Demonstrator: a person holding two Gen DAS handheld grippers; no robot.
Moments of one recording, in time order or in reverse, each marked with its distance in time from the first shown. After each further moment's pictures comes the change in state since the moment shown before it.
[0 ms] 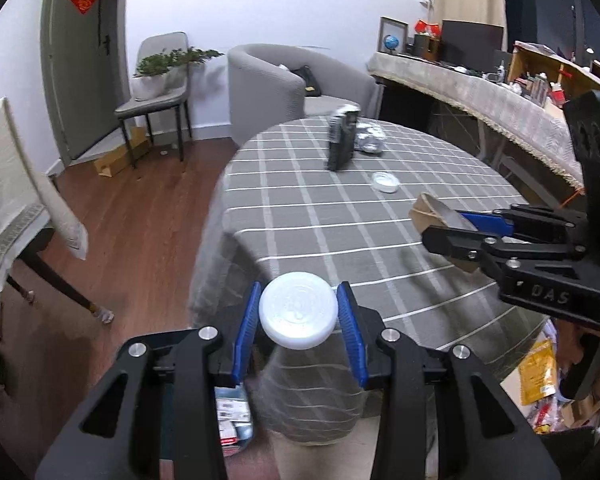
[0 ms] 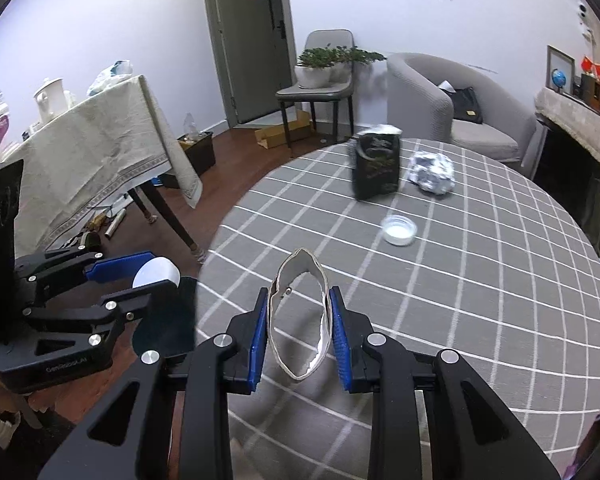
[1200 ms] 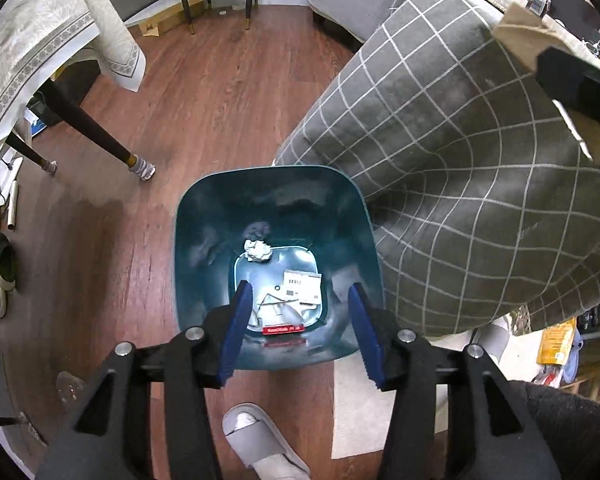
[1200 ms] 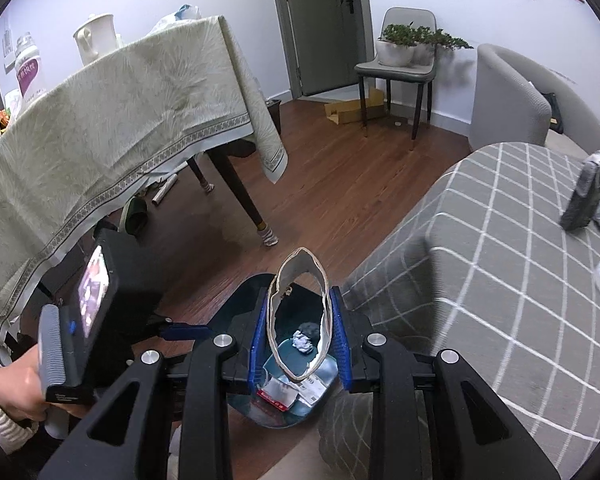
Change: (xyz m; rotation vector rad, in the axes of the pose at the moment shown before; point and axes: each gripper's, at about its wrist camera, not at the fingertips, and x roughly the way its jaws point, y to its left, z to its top) left arm 0.054 0.153 -0.103 -0.179 0.460 0.090; right arm 0.104 0.141 0.022 -0.110 0.103 0.169
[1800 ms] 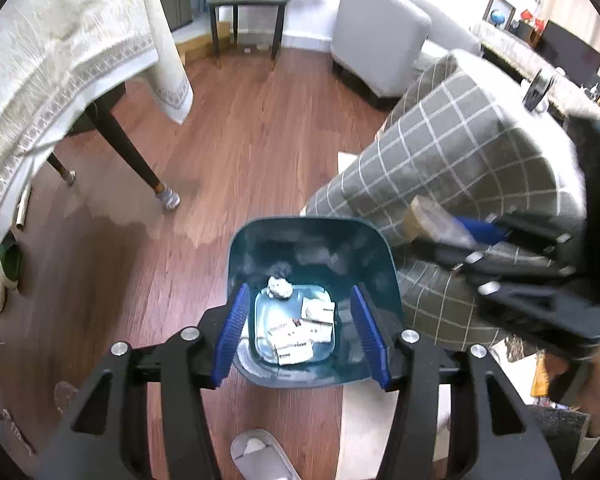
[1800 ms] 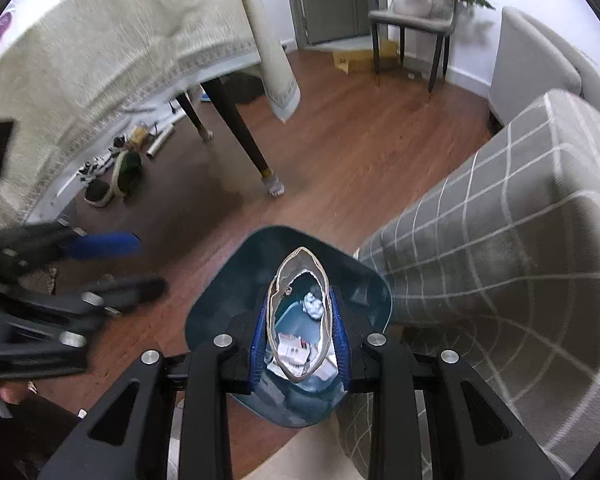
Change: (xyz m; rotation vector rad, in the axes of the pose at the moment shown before) left arm -0.052 0.047 0.001 -0.076 -0.181 -0.013; right arm 0.087 0.025 -0.020 -0.004 0.193 -0.003
